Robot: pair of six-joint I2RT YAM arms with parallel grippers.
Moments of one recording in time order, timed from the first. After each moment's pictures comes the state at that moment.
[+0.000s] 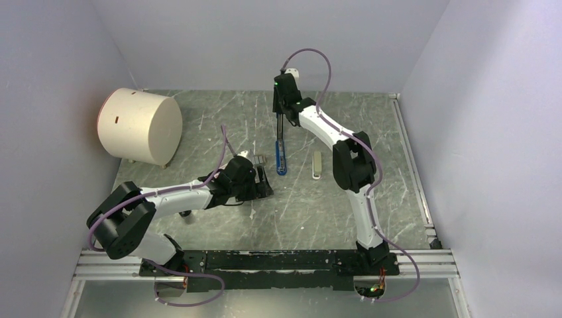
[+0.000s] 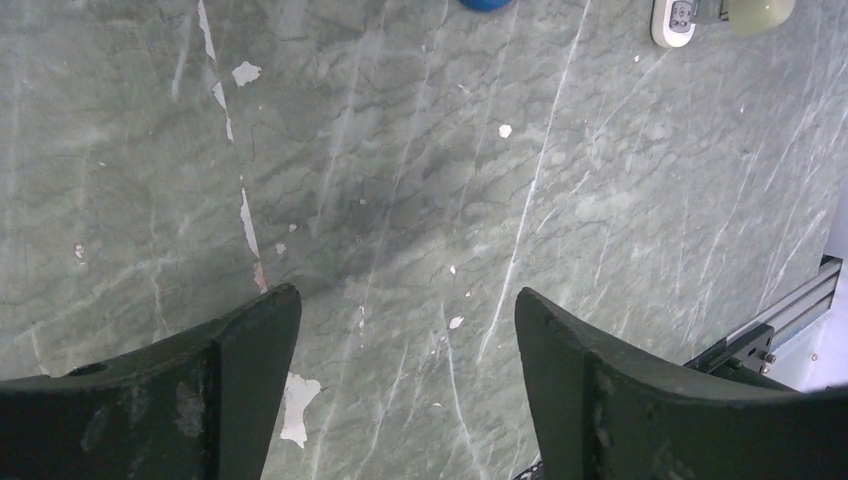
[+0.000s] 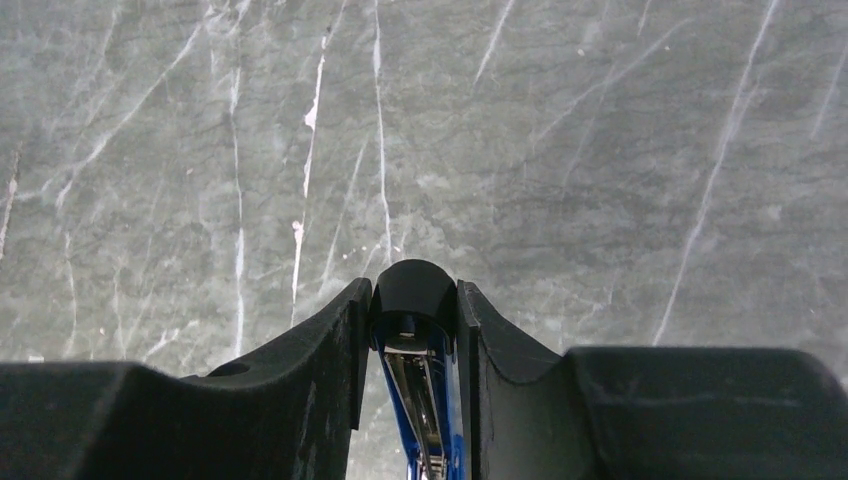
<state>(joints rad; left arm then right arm) -0.79 1.44 0.65 0.01 -0.01 -0.86 0.52 2.29 1.99 -0.29 0.27 0.33</state>
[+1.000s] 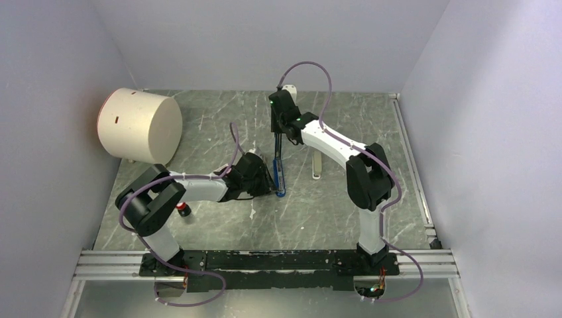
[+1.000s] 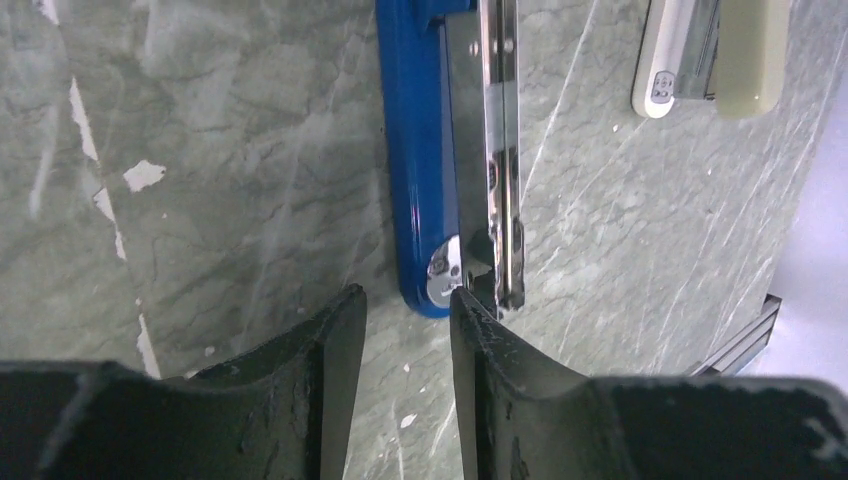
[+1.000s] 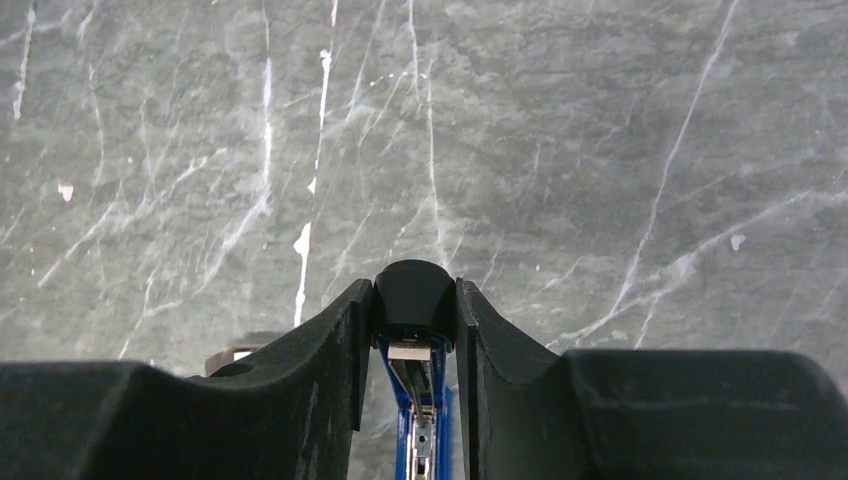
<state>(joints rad) -0.78 1.67 0.73 0.16 0.03 -0.96 0.63 1.99 1.62 -0.33 0.32 0.40</state>
